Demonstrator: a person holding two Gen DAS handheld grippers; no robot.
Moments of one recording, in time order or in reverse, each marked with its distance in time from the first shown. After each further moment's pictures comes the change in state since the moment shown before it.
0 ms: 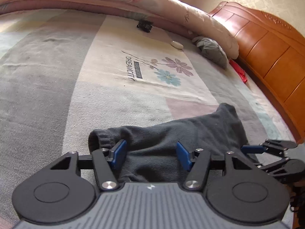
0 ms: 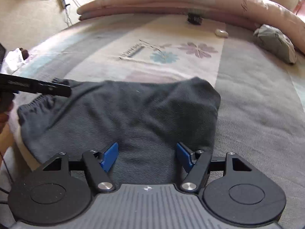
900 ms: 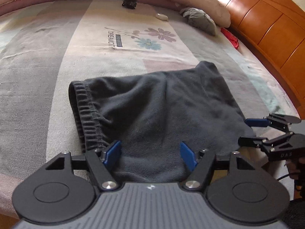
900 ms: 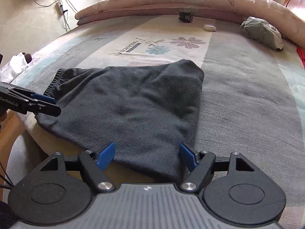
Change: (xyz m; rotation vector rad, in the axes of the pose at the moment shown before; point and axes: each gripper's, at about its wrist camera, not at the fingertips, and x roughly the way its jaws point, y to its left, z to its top) left arm -0.023 -0.056 -0.033 0.121 0.143 0.046; right arm -0.049 0.001 -0.043 0.028 -0.008 0.002
